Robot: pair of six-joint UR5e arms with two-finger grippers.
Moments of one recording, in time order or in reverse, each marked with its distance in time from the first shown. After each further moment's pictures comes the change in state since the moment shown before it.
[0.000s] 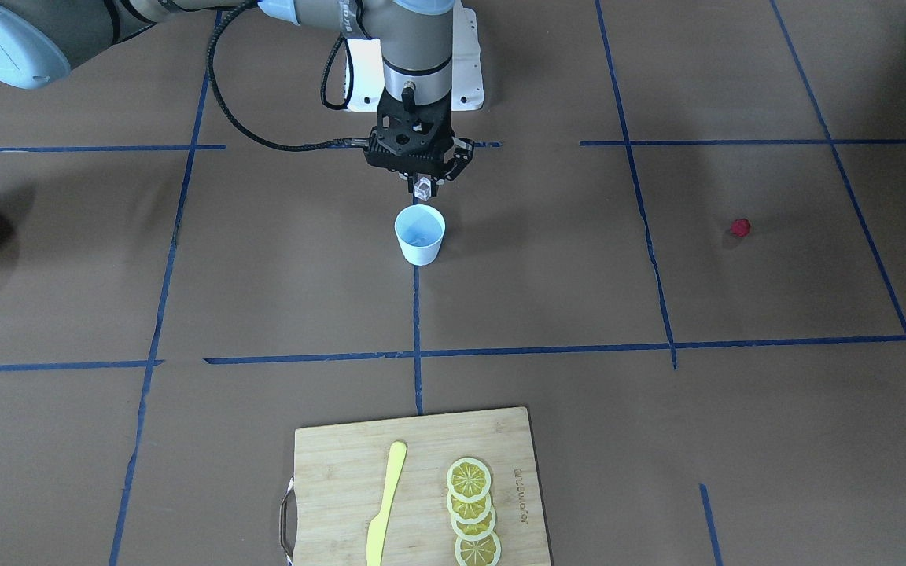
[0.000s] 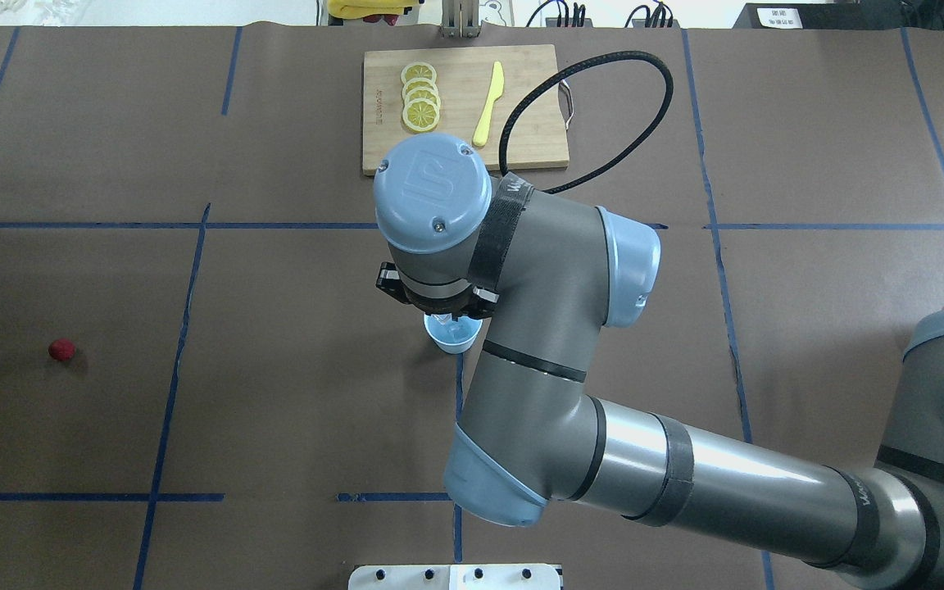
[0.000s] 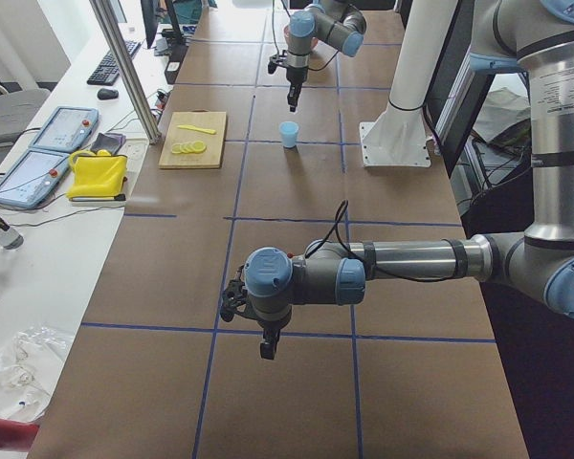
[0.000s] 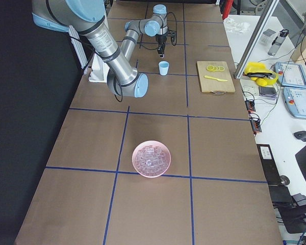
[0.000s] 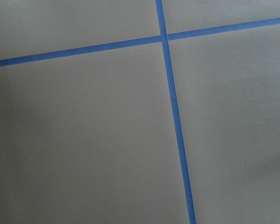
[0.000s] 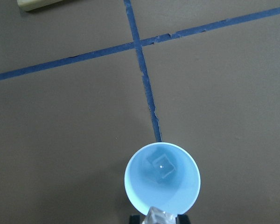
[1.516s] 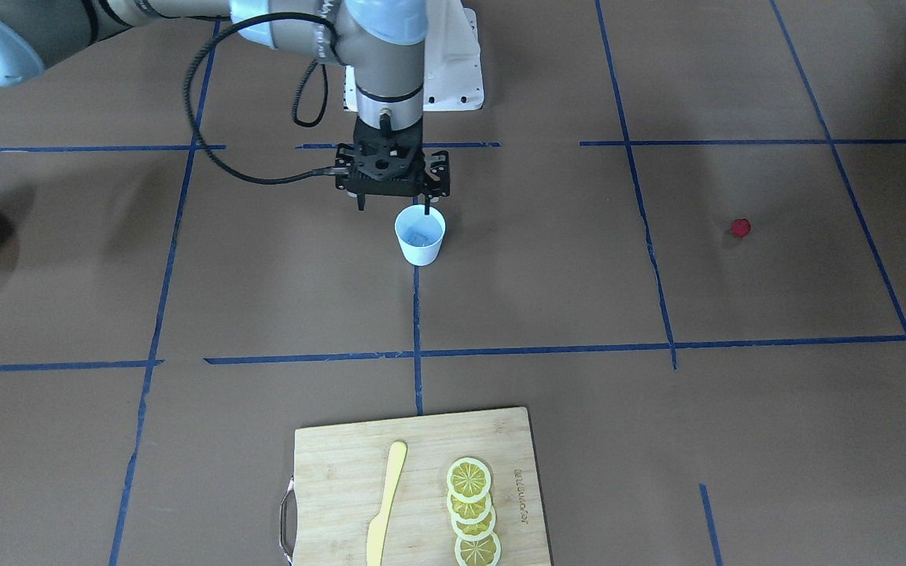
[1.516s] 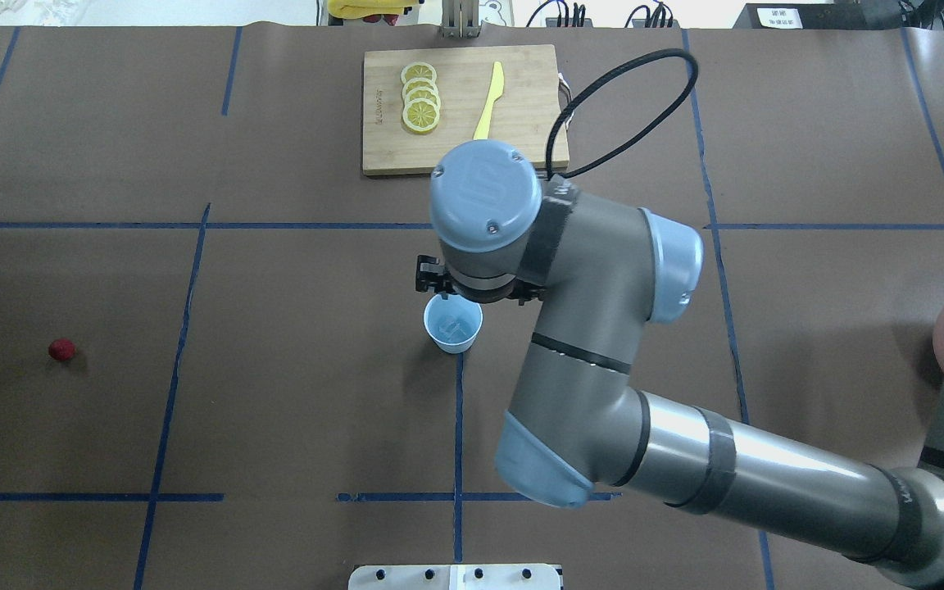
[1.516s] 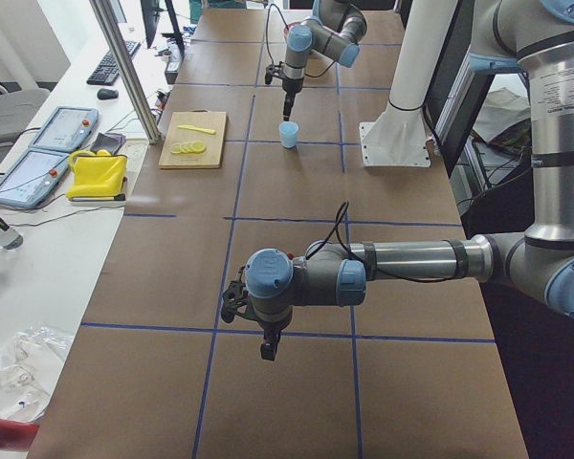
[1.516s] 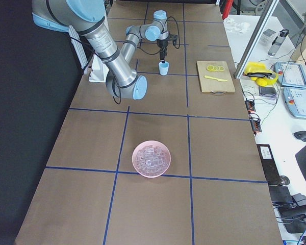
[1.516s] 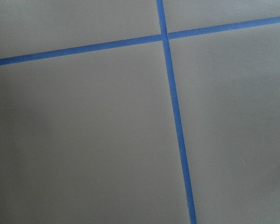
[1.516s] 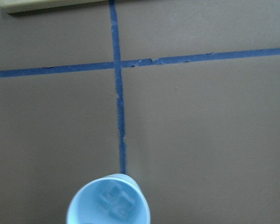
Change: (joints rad) left arm 0.000 0.001 0.003 -0.002 0.000 0.000; right arm 0.071 -0.152 0.111 0.017 0.014 -0.233
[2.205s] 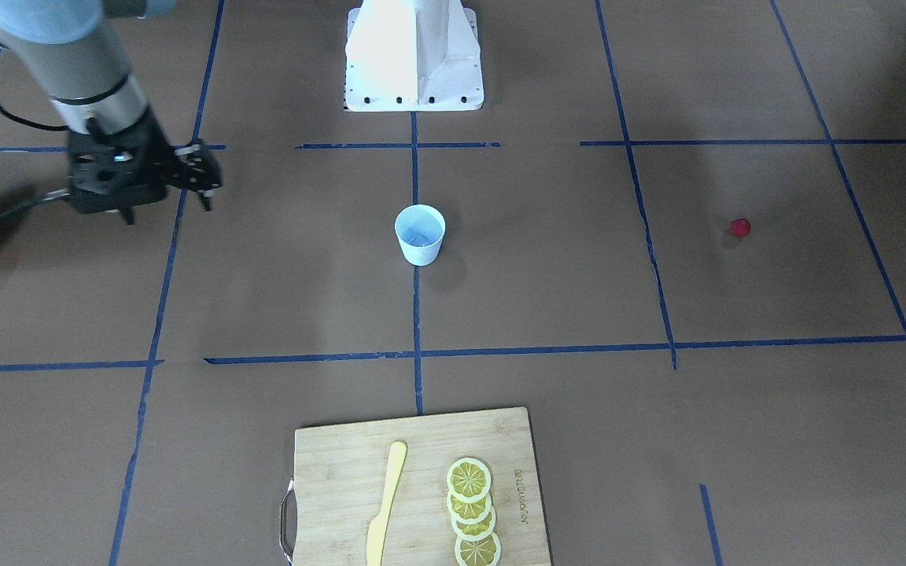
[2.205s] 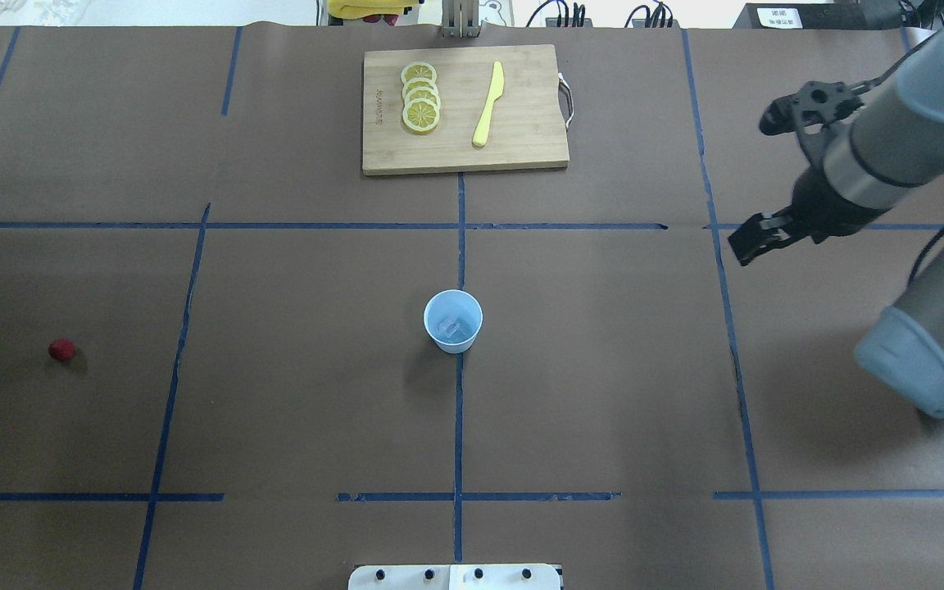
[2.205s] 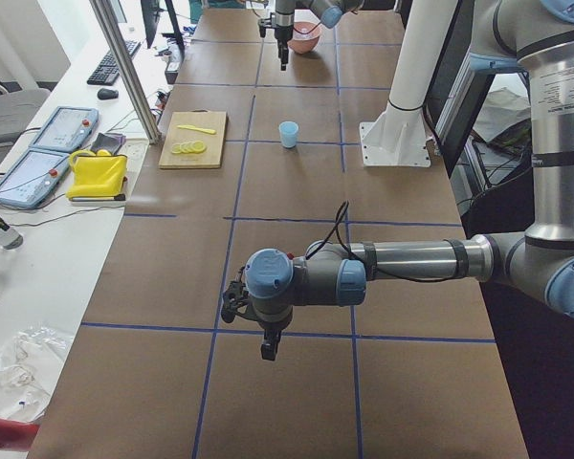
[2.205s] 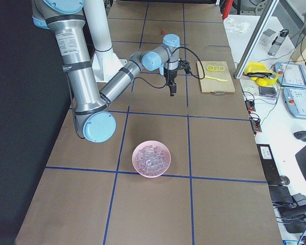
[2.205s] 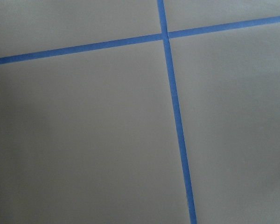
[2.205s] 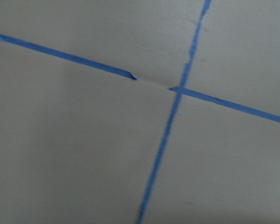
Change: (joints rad) left arm 0.000 0.000 0.000 0.003 0.000 0.000; right arm 0.411 -0.559 0.312 0.022 0.278 -0.760
